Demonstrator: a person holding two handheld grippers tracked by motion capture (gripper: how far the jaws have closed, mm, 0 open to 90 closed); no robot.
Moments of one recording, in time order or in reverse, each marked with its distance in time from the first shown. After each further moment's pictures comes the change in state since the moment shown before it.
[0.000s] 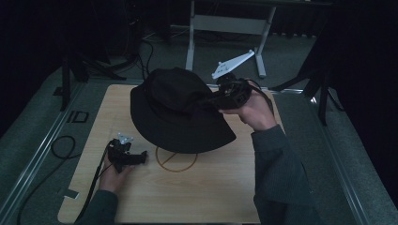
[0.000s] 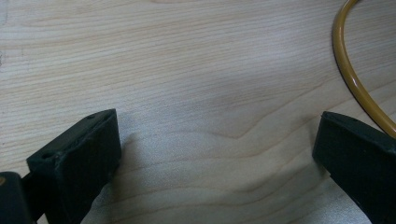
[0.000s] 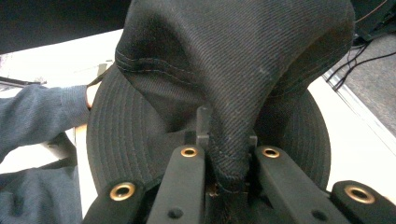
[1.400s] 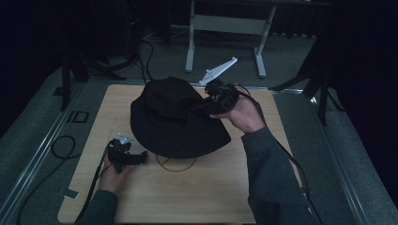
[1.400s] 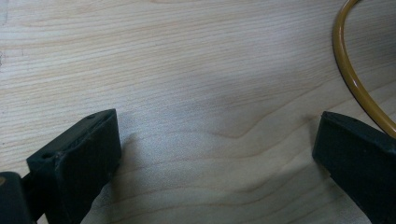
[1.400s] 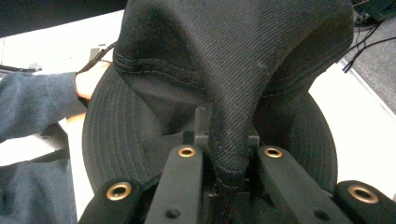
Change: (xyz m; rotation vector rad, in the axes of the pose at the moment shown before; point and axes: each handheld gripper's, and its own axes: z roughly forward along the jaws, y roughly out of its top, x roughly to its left) left arm 0.000 0.000 0.000 -0.002 0.001 0.000; right arm 0.000 -0.003 0.034 0.074 0.001 0.011
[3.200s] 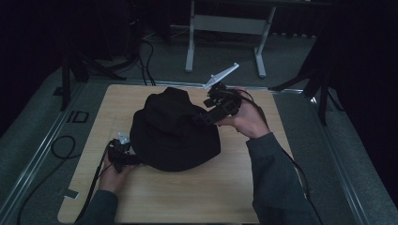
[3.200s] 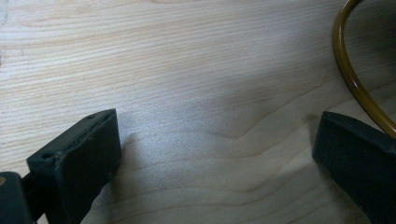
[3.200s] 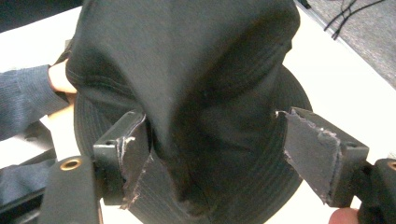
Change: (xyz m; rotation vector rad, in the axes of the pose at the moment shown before) left arm 0.000 0.000 0.000 0.000 -0.001 -0.001; right arm -0.005 -0.018 0.005 0.056 -0.068 0.103
